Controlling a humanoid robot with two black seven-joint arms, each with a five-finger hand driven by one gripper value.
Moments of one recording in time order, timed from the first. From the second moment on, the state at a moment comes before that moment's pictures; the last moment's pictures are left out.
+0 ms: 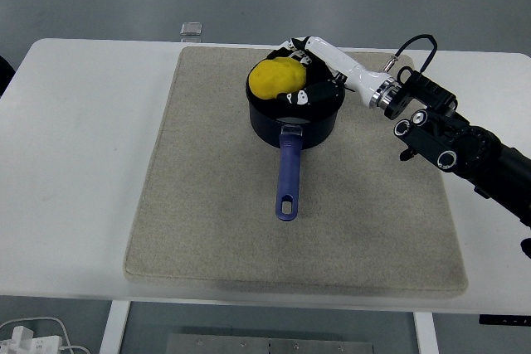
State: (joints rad) left arm 0.00 0.00 -0.05 -0.21 -0.05 0.01 0.06; right arm 1.08 -0.05 0.23 0.50 -0.97 -0.03 0.61
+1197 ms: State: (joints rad) left arm 0.00 0.00 -0.05 -0.21 -0.05 0.01 0.06; right arm 1.08 -0.07 0.25 0.50 -0.81 -0.02 0.61
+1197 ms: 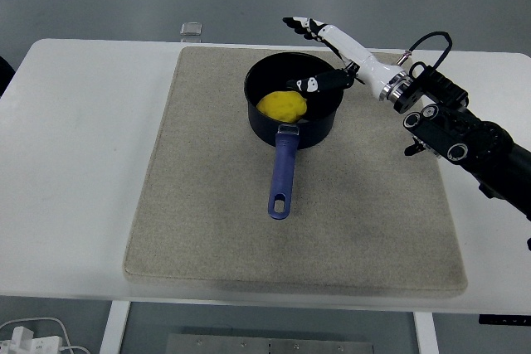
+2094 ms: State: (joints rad) left arm 0.00 0.00 -0.05 -0.21 -0.05 0.01 0.06; right arm 1.10 -0.10 0.45 0.39 0.17 -0.02 0.26
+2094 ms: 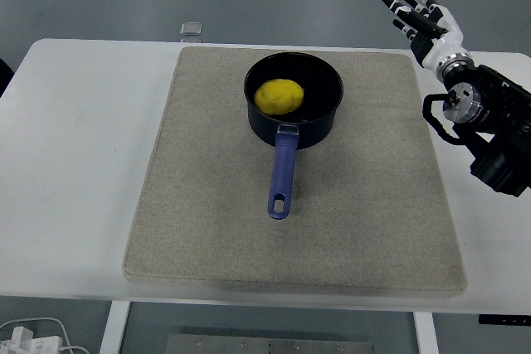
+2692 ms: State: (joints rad) left arm 0.00 0.00 -0.05 -0.21 -0.05 0.01 0.06; right arm 1.03 -0.14 0.56 0.38 0.17 -0.02 0.28
